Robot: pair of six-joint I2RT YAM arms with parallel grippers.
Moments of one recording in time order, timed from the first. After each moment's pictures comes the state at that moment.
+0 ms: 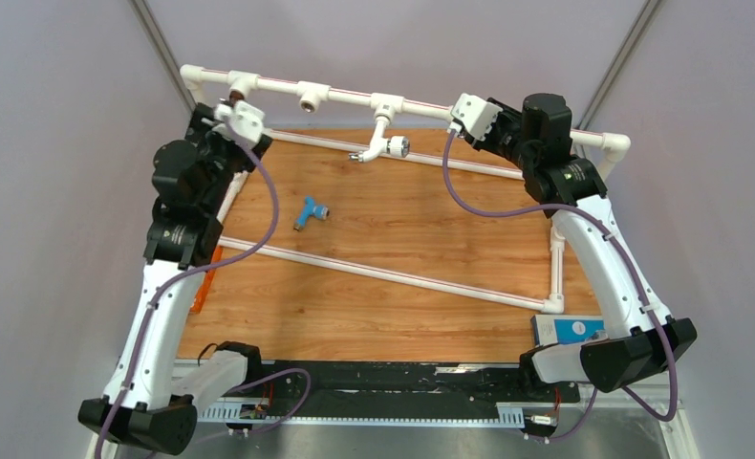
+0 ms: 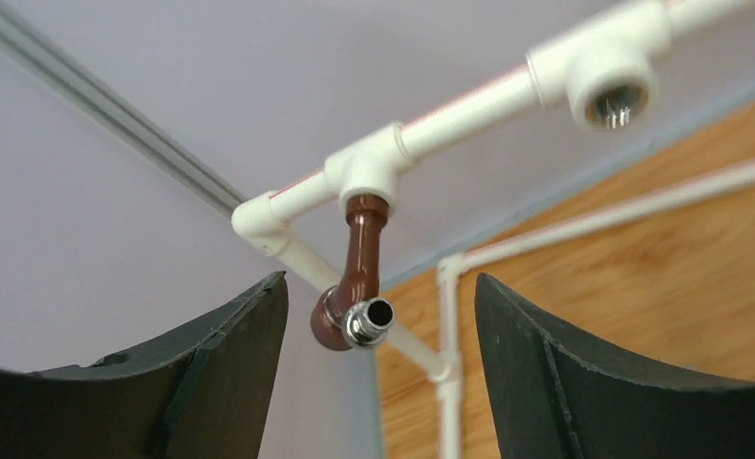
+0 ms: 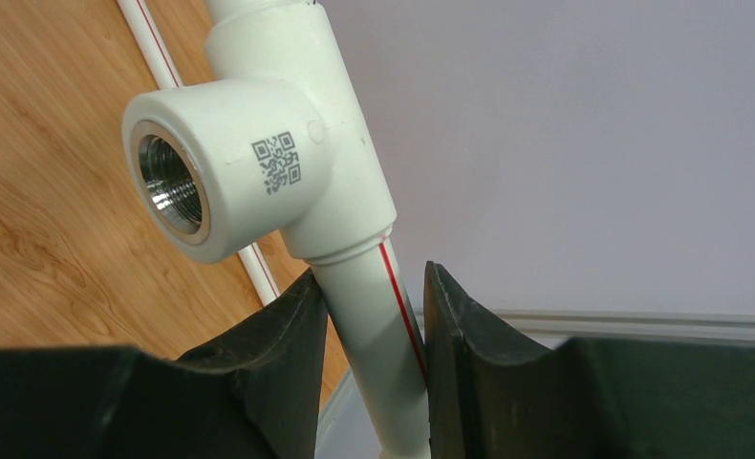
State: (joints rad) left arm -0.18 1.03 1.24 -0.20 -0.01 0.71; right arm 0.33 1.36 1.57 -0.51 -0.05 -0.96
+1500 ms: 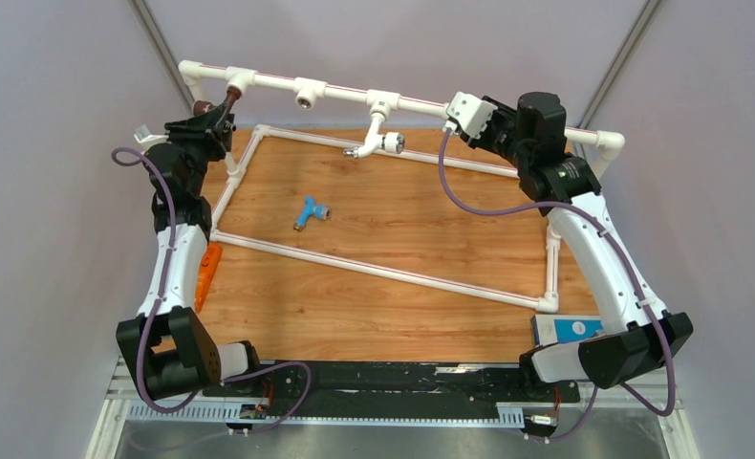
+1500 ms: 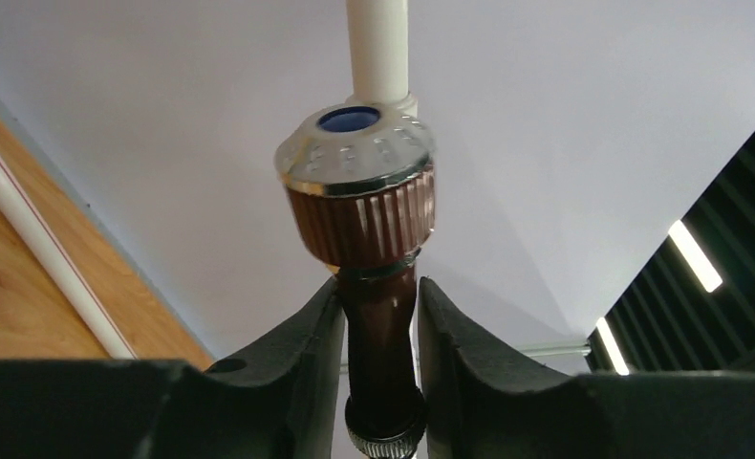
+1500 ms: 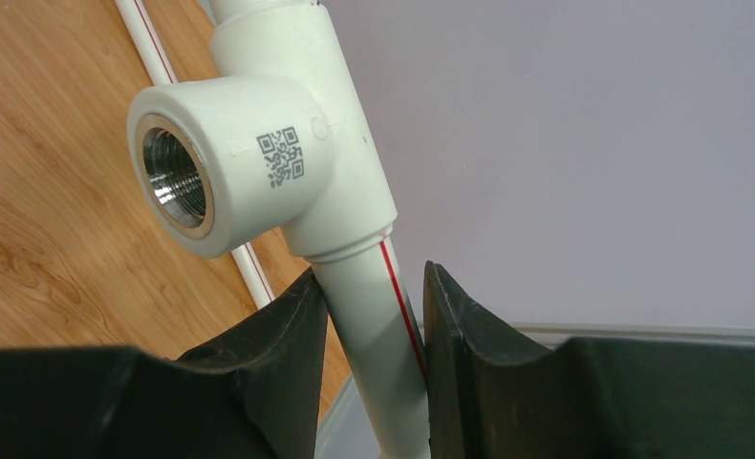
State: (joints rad) left arm 0.24 1.25 1.00 0.38 0.26 -1.61; right arm 0.34 1.38 1.57 -0.48 -0.05 -0.96
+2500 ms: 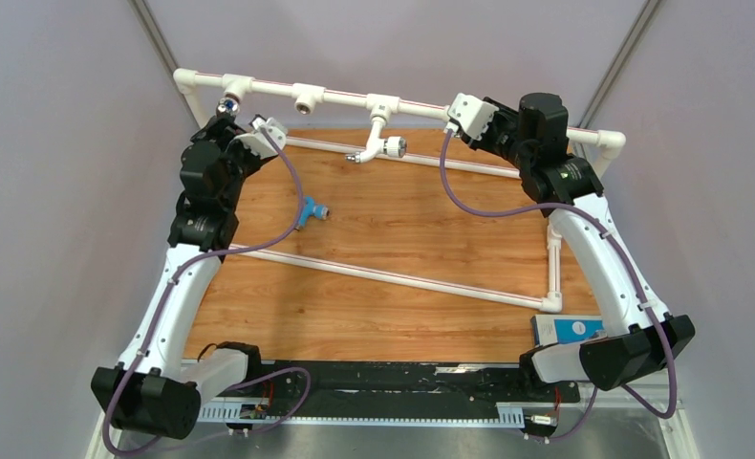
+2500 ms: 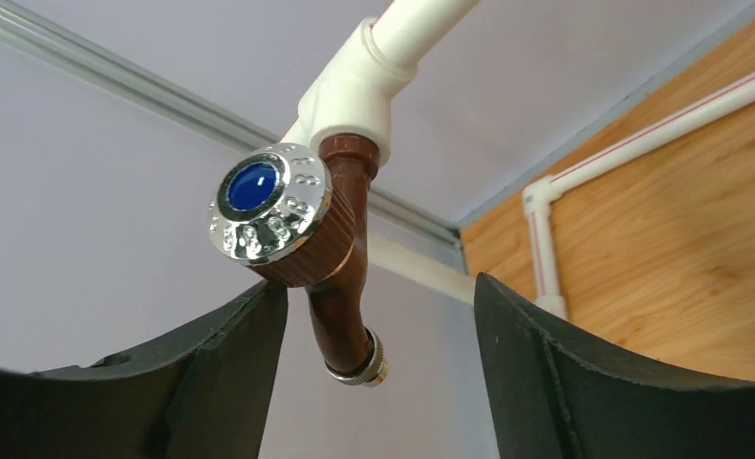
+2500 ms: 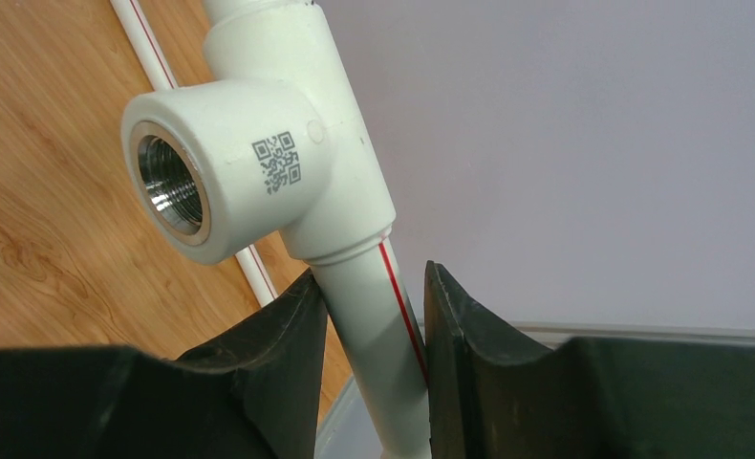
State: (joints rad) left arm -0.15 1.09 1.10 -0.04 -0.14 0.95; right arm 0.34 1.37 1.57 -0.50 -0.06 -0.96
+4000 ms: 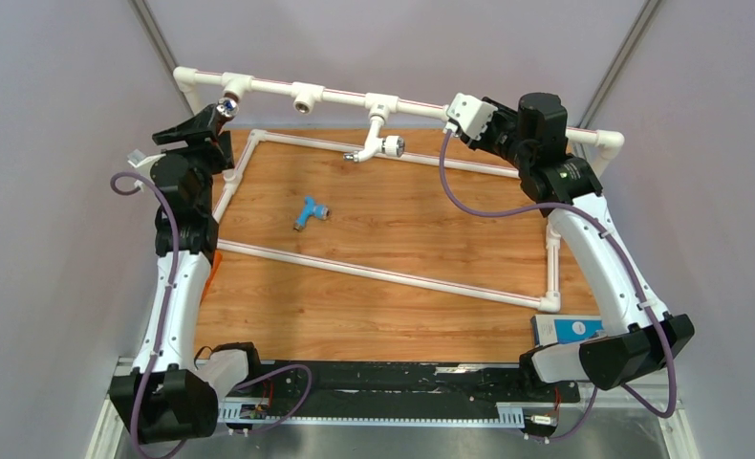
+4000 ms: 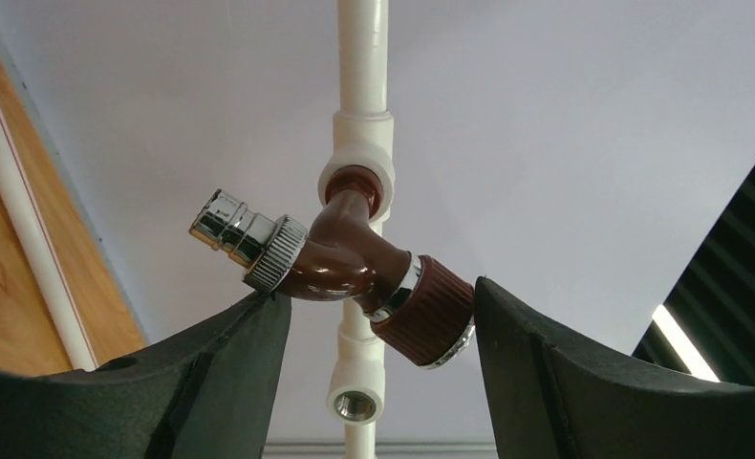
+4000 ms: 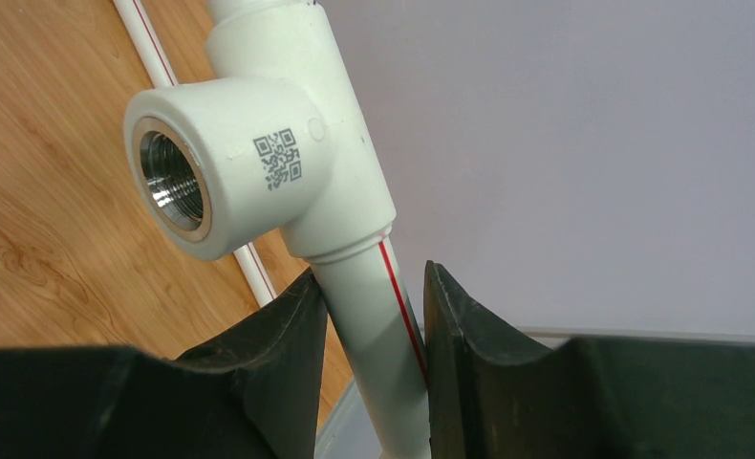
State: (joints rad) left arm 0.11 1.03 0.98 0.12 -0.09 -1.61; right arm 0.34 1.37 1.57 -0.49 -0.06 -0.96
